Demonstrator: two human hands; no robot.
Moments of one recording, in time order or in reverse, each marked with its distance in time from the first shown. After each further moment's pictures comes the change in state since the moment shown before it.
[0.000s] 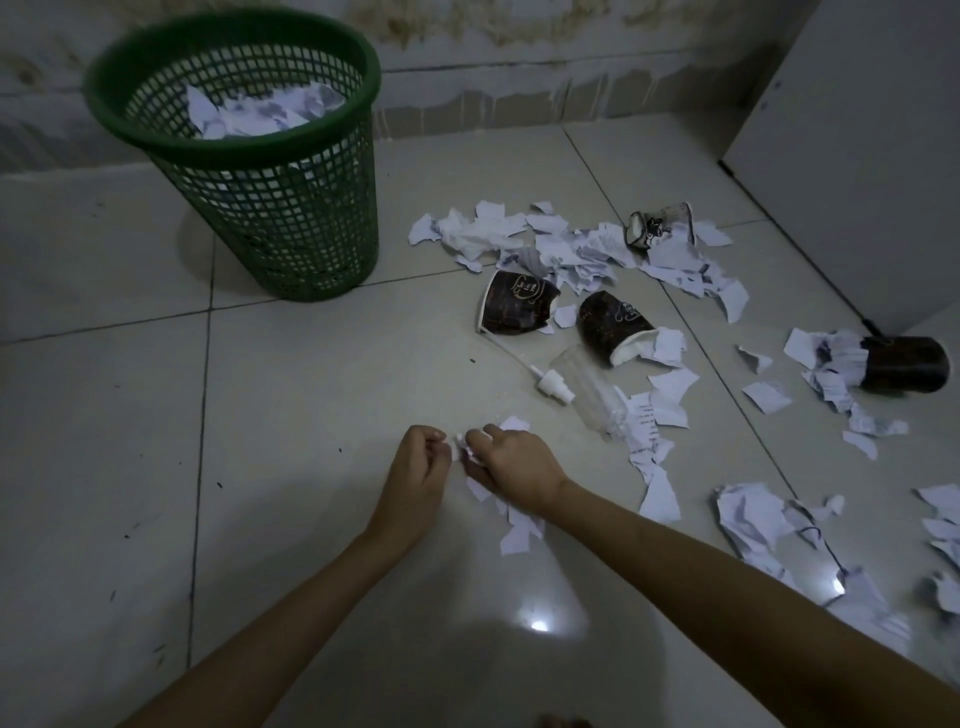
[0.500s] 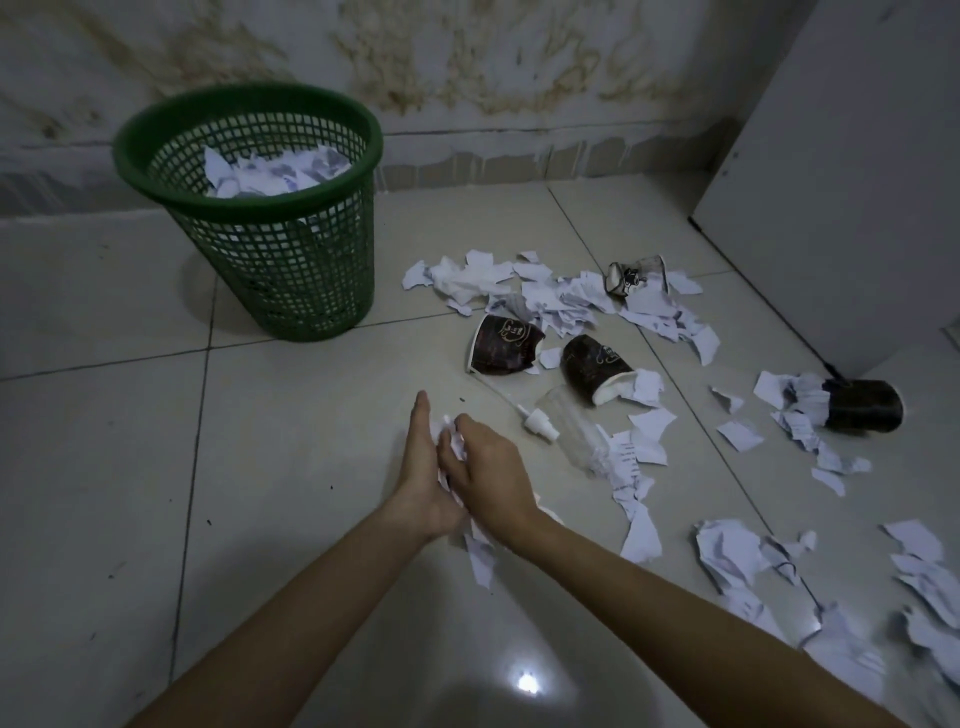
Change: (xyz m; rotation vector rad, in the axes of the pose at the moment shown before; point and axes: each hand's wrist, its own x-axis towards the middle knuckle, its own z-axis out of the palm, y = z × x) left_hand 0.016 0.101 -0.007 -1.158 -0.167 -0.783; right_hand 0.010 -0.042 -0.049 0.529 0.388 0.247
